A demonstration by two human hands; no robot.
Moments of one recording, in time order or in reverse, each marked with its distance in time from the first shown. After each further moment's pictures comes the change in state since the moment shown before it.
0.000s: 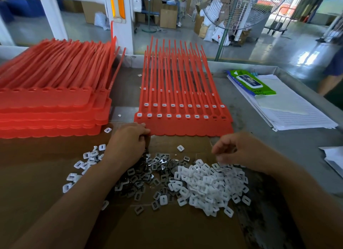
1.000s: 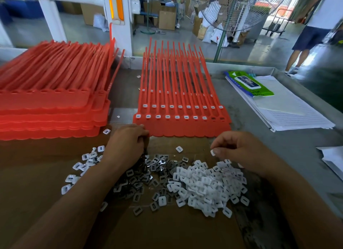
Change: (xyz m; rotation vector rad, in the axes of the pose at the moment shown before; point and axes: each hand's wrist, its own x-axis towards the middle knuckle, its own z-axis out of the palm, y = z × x) left_hand -0.001 -0.001 0.000 0.007 0.009 0.022; right_hand -0.004 -0.004 0.009 0.261 0.169 0.003
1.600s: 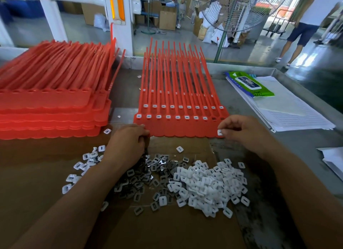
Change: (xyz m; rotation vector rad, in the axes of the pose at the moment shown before) left_hand 0.000 0.000 0.001 0.001 0.001 -0.020; right_hand 0.025 -0.001 -0.017 -0.005 0.153 0.035
